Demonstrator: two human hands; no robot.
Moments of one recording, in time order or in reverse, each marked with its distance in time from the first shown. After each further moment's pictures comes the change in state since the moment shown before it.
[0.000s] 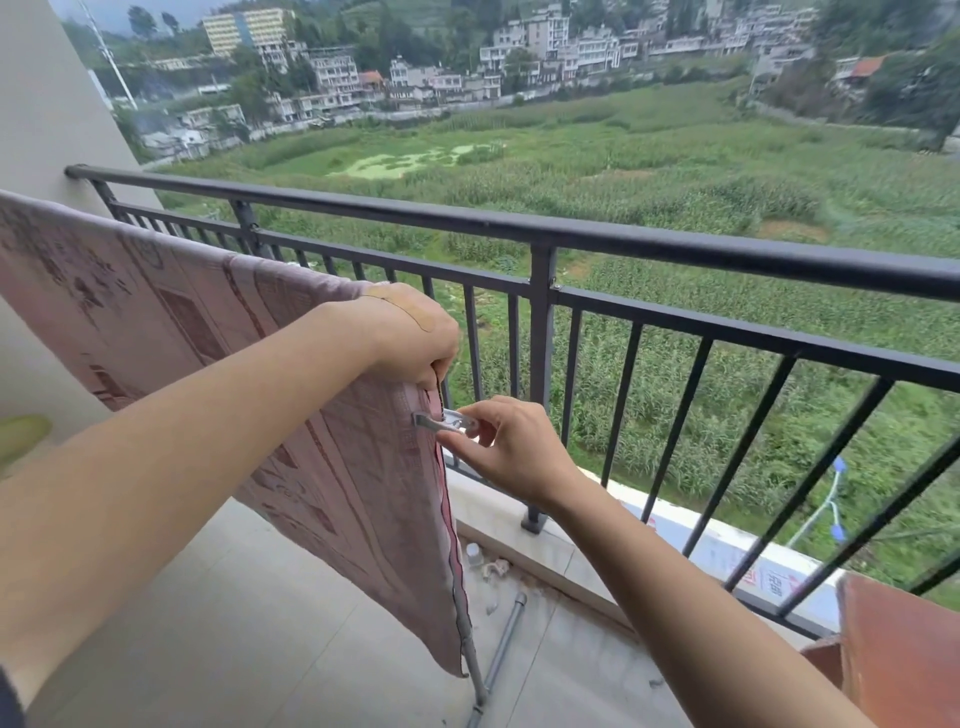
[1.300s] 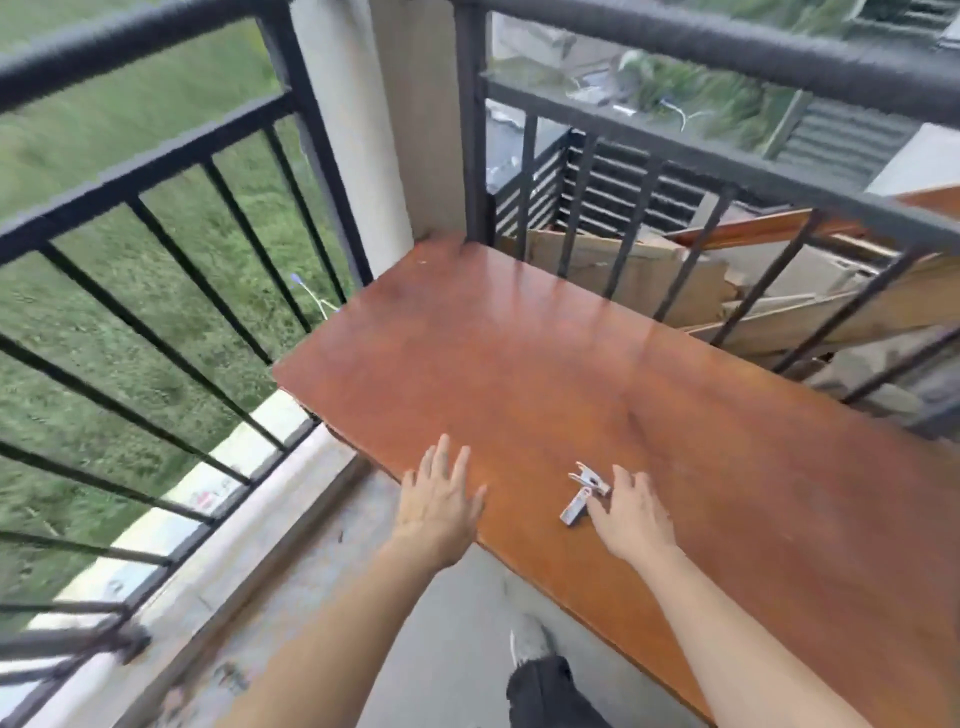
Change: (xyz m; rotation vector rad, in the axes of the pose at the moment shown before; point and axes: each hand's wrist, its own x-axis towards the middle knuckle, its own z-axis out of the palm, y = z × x) left_hand 0.017 0.622 0.049 -0.396 0.143 0.959; right_hand -0.638 -0.017 -0.104 -0.351 0.518 2.153
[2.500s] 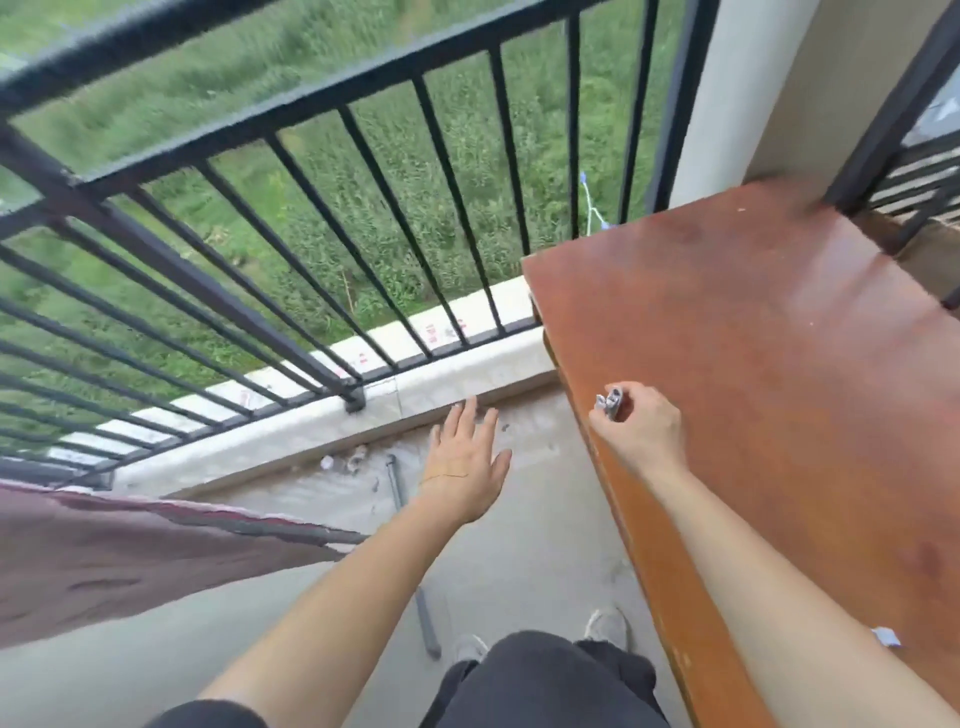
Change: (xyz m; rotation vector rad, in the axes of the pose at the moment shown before) left_hand -0.069 -0.100 0.023 -0.118 0.046 -0.633; right_hand 0.039 -0.209 0.038 0.366 -0.189 -0.652
